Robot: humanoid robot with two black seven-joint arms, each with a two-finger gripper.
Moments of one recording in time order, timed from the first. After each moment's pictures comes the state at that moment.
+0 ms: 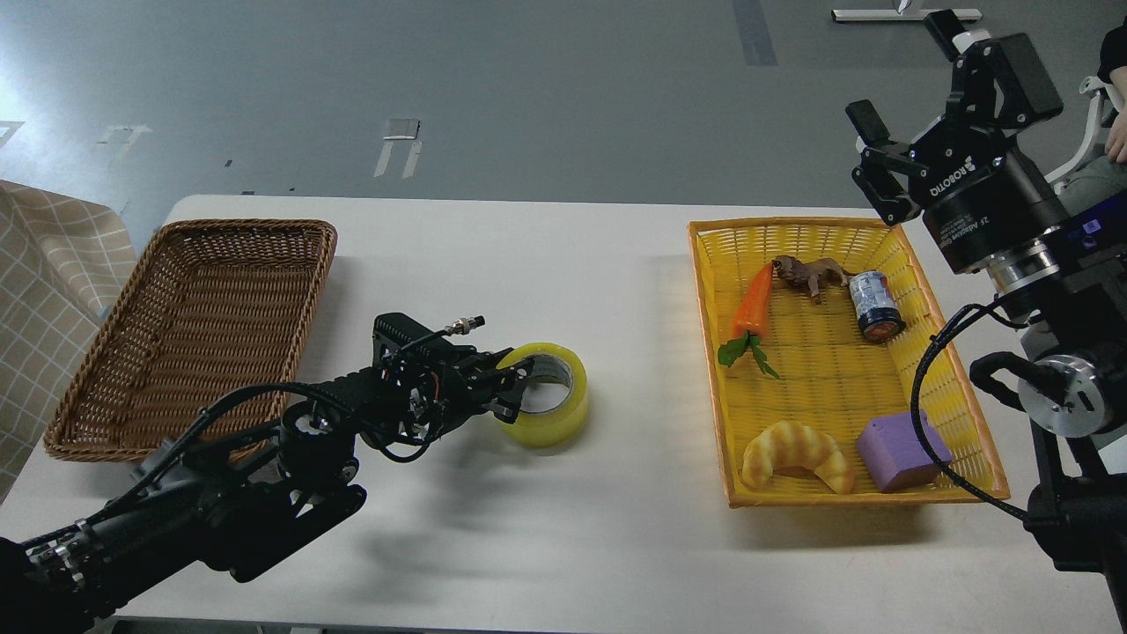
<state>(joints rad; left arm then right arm) -0.47 0.33 -0.61 -1.21 2.18 -0.16 -0.01 0.33 -0.18 1.50 1.52 -0.93 0.31 0.02</state>
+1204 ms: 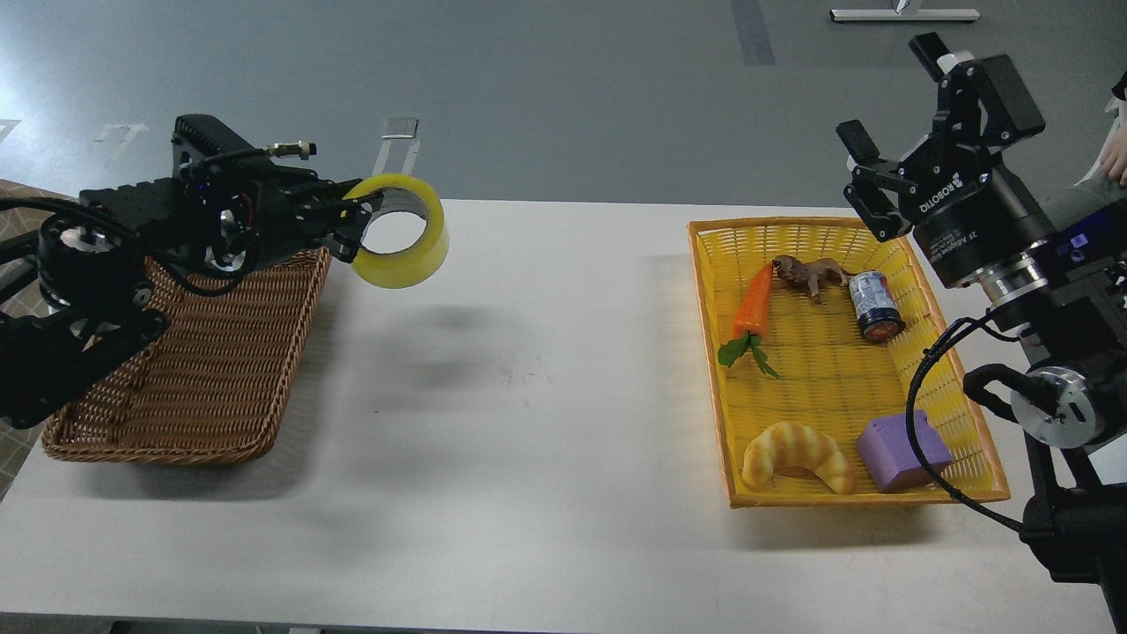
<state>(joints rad) -0.75 0.84 -0.61 -1.26 2.03 -0.21 -0.21 0.31 -0.17 1.48 1.53 -0.93 0.31 0.01</state>
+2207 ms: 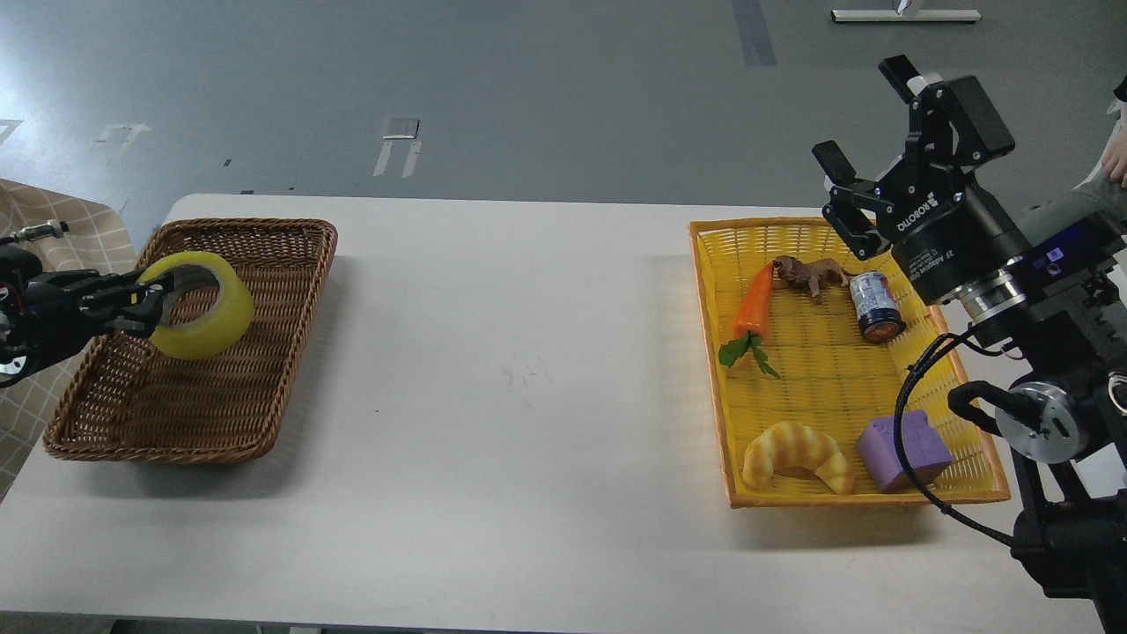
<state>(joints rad) -0.50 0.96 -0.61 -0.85 1.85 0.04 -0.43 0.28 -0.17 1.45 1.55 -0.93 0.31 0.00</state>
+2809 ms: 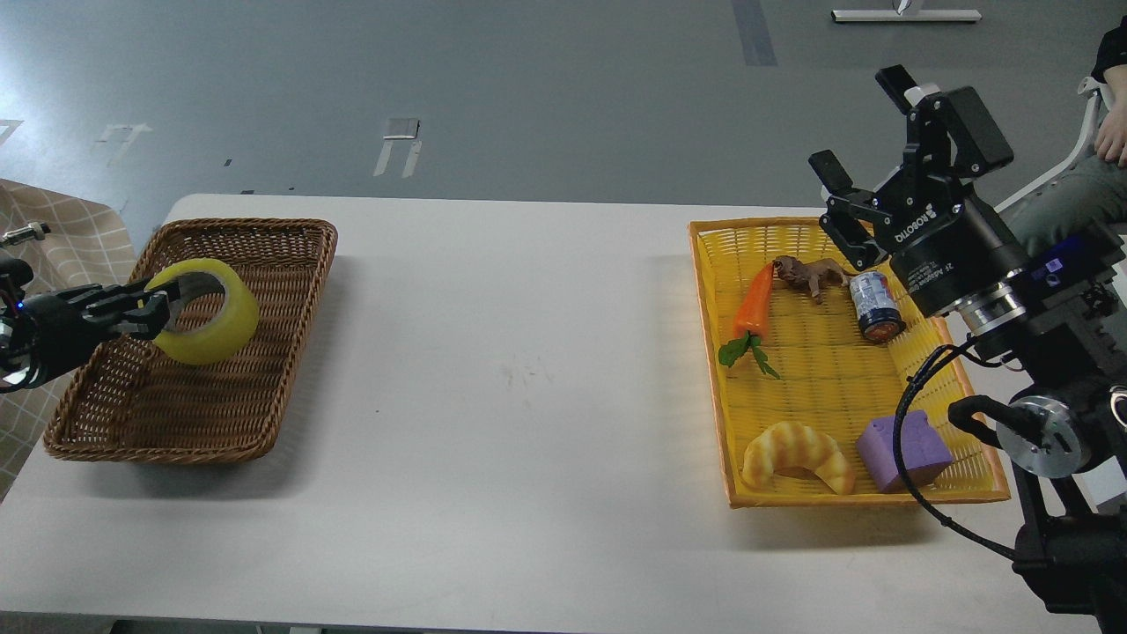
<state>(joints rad) -0.49 0.91 -0.61 -0.78 1.69 0.03 -0.49 0.24 -0.17 1.45 1.59 -0.93 0.31 0.00</state>
